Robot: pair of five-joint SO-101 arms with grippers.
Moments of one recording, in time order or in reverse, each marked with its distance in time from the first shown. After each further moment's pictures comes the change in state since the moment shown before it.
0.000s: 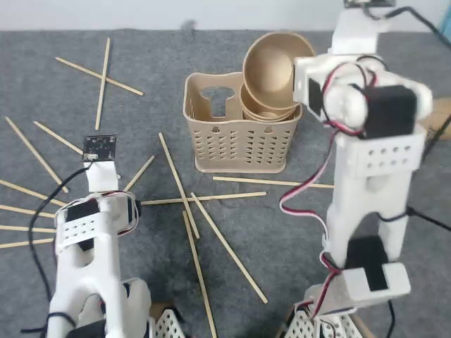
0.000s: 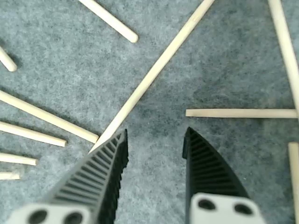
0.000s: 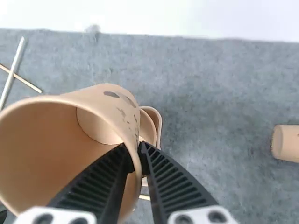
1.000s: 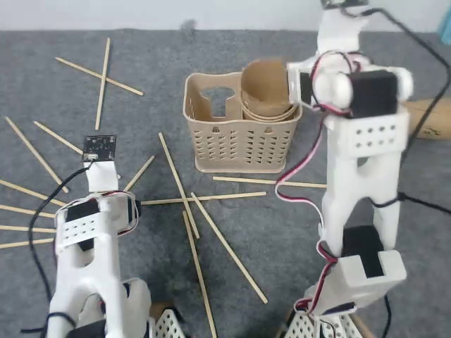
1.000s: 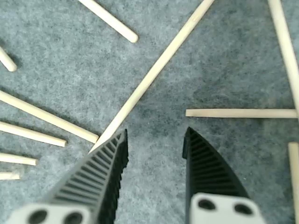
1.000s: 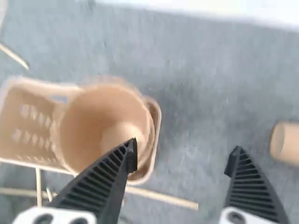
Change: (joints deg) left arm 0.0 0.0 0.0 0.0 0.0; right arm -0.5 4.0 -2.7 0.0 4.4
